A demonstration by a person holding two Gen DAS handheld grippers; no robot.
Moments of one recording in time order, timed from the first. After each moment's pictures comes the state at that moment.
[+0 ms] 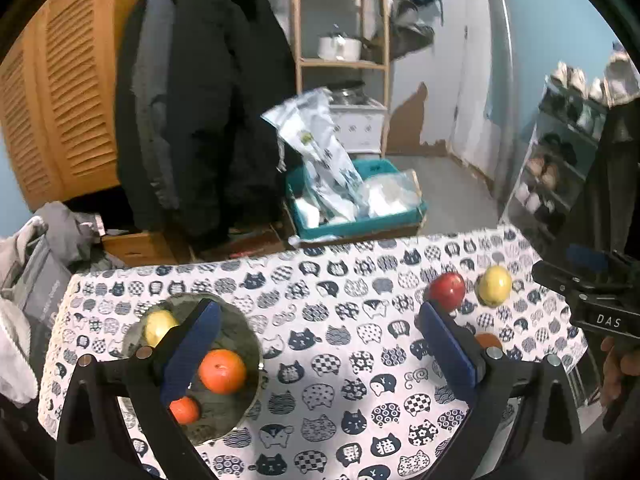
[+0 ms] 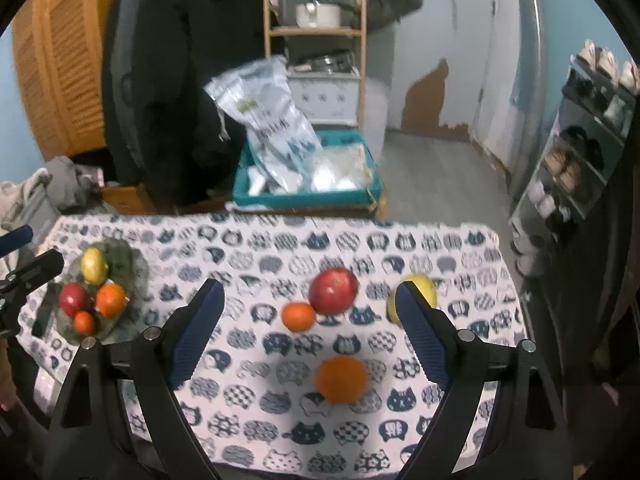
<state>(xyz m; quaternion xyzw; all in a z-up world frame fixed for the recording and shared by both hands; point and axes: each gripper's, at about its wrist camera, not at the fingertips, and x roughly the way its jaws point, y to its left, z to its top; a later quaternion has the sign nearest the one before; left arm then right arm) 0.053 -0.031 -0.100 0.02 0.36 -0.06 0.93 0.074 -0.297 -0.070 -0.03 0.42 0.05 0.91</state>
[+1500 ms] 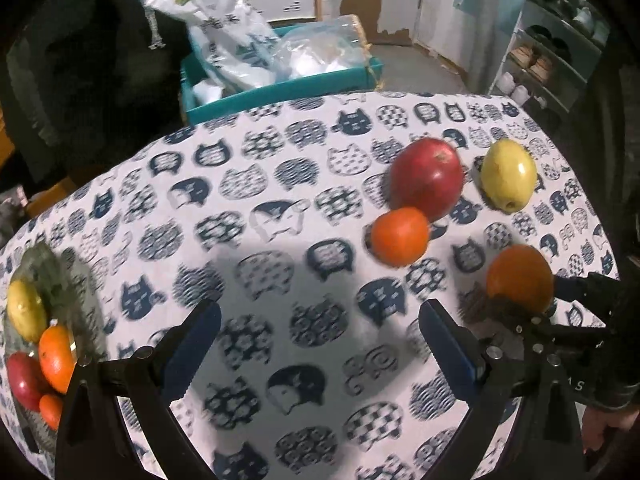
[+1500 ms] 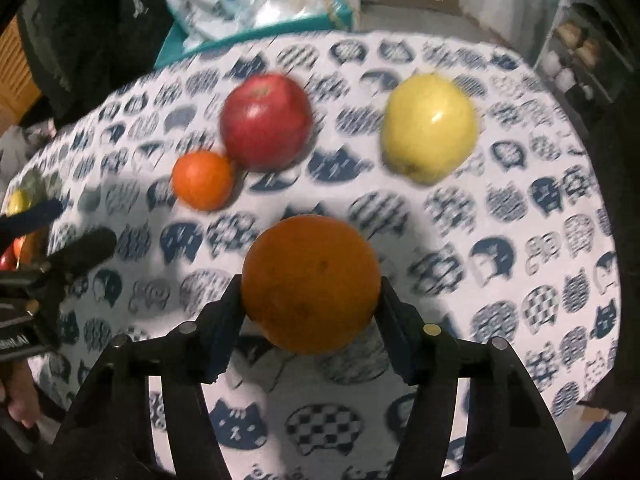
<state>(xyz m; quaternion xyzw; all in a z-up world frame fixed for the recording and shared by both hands) 0.135 -0.151 -0.269 0.06 0.51 -0.14 0.85 0.099 -0.361 -0.246 0.03 0.58 0.01 0.81</state>
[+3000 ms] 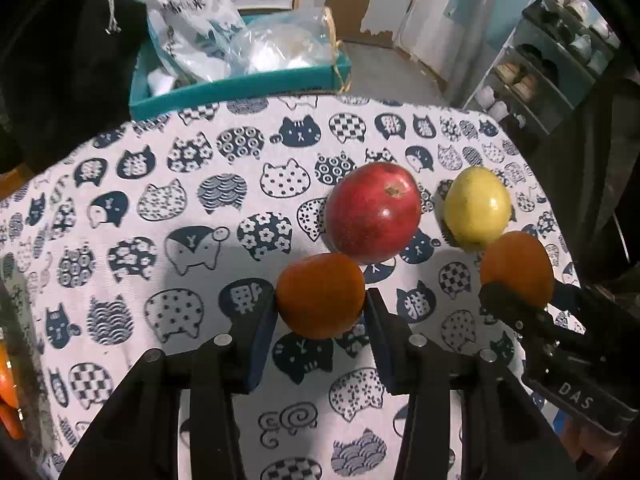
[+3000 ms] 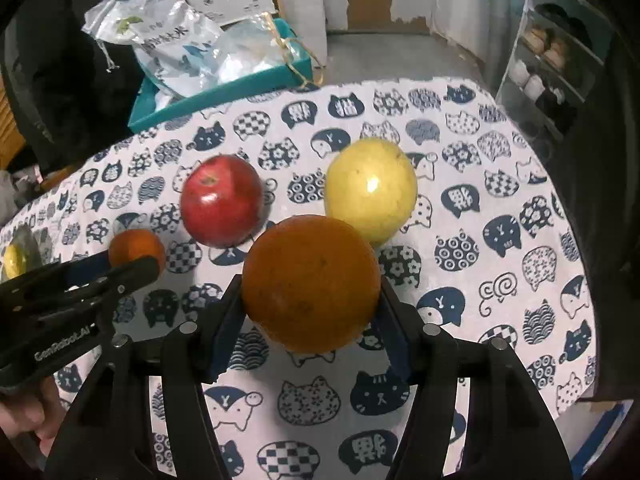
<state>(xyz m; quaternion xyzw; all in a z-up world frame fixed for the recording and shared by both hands) 0.162 -0.183 -0.274 -0.01 0.53 -0.18 0.83 0.117 -0.386 -0.217 0.04 0.53 -0.03 0.84</state>
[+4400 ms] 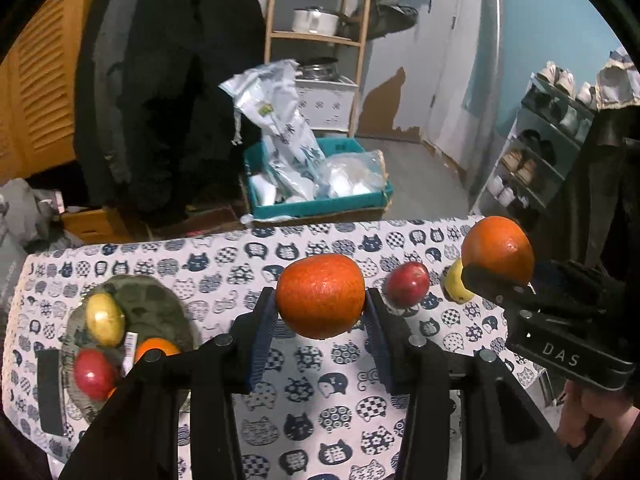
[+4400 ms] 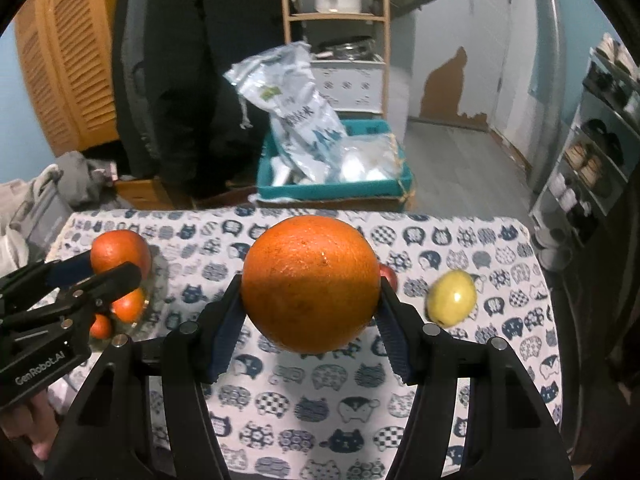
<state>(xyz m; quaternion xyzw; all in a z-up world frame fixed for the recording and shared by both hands) 0.074 -0.055 -0.119 -0.03 0.39 -0.11 0.91 0.089 -0.259 -0.077 -0.02 0.43 0.09 0.90</state>
